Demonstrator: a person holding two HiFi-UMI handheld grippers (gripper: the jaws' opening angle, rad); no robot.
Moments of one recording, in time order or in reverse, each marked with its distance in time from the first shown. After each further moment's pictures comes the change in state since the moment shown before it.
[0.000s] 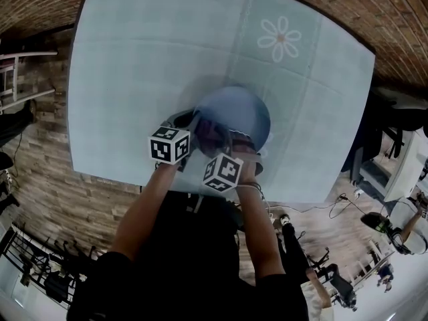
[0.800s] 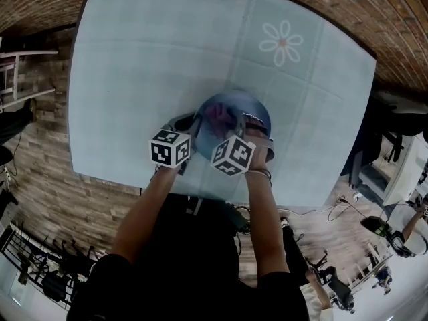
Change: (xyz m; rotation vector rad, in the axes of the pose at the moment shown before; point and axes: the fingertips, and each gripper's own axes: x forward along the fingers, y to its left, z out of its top) left arm 0.004 0.000 0.002 -0.001 -0.001 0.002; right arm 0.014 -0.079 -0.010 0.004 0.011 -0.097
